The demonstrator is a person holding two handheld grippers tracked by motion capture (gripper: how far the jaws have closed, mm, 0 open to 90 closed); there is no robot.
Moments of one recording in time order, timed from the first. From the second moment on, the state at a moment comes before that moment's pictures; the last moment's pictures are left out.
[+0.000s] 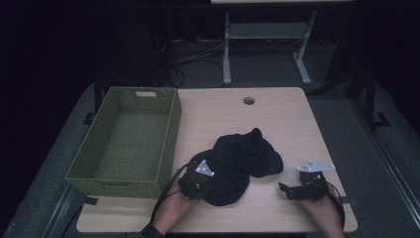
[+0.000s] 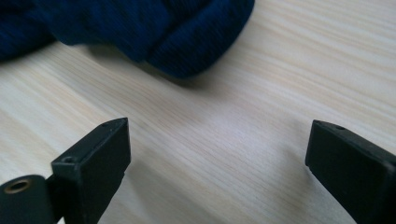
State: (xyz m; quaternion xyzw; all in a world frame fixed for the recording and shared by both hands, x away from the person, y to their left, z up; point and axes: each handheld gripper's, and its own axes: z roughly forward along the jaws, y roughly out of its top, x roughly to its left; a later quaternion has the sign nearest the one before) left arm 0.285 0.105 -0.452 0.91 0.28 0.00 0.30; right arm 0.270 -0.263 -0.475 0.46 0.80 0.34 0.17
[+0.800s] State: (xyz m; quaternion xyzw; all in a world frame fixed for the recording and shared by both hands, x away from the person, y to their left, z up) left arm 0.287 0.108 -0.454 0.91 0.28 -0.01 0.30; right arm 0.316 -0.254 -0.424 0.44 0.78 0.41 0.17
